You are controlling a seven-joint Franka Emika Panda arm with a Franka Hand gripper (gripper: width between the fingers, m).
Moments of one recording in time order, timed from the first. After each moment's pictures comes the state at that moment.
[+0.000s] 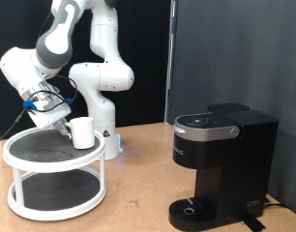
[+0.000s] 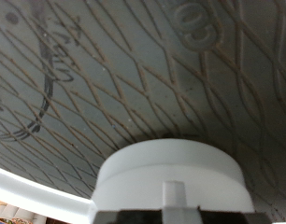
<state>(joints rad) -0.41 -0.47 -0.54 -2.83 0.51 2.17 1.58</state>
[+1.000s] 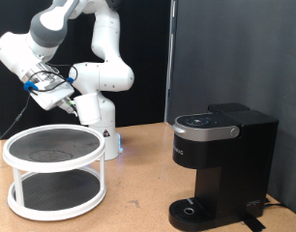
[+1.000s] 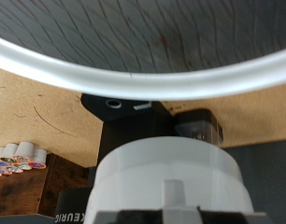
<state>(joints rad) -0.45 -0.60 -0.53 -2.77 0.53 1.89 1.74</state>
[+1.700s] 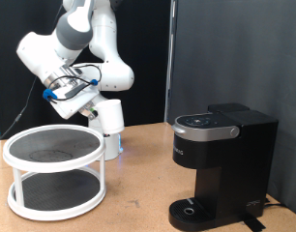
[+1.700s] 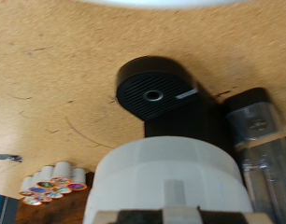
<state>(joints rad) -0.32 -0.53 -0.30 -2.77 0.76 2.15 1.99</state>
